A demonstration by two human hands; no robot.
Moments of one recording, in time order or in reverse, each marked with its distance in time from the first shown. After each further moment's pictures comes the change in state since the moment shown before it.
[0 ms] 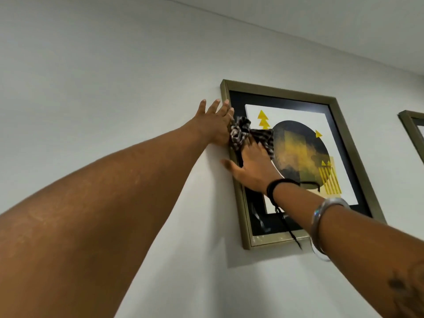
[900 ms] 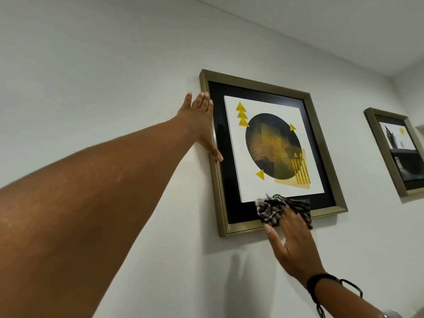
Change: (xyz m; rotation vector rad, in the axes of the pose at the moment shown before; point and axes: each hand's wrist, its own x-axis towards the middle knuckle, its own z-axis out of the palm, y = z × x) left_hand -0.012 0.024 -0.006 0.077 -0.051 -0.066; right_hand -0.205 0.100 0.042 0.026 0.137 0.232
